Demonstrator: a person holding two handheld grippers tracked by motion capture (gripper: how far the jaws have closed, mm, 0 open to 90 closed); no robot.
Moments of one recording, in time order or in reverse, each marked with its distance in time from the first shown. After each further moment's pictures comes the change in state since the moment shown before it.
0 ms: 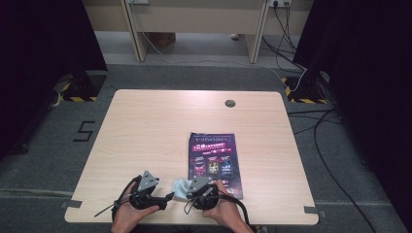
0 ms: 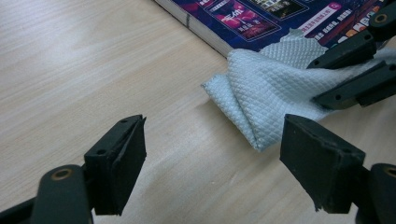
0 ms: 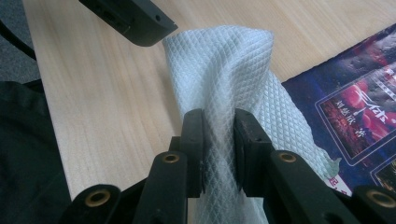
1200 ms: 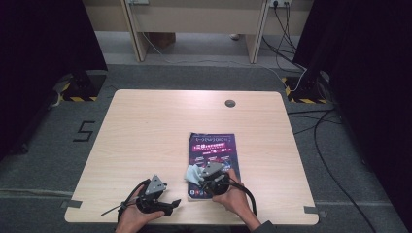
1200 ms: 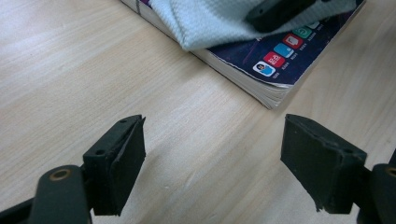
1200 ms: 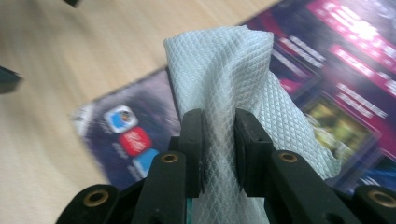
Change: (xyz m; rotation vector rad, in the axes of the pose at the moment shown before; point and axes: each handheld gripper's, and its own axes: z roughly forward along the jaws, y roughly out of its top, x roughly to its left) left arm -0.015 -0.002 0.011 0.036 -0.090 0.040; right arm -0.043 -0.009 -0.003 0.009 -0.093 0.087
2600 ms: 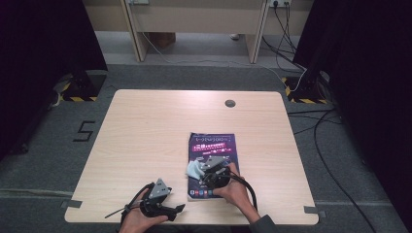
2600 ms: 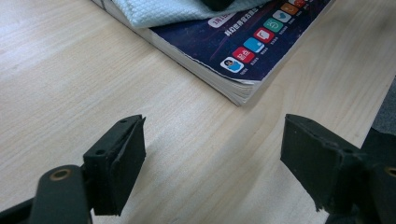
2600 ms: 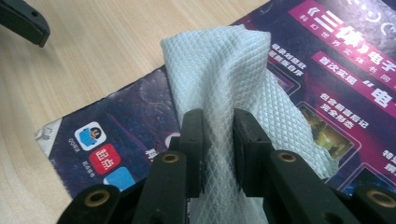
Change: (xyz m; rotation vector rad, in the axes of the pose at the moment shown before) left arm -0.013 -0.003 0.005 0.009 -0.050 0.016; right arm -0.024 0.005 0.005 0.007 -0.002 0.029
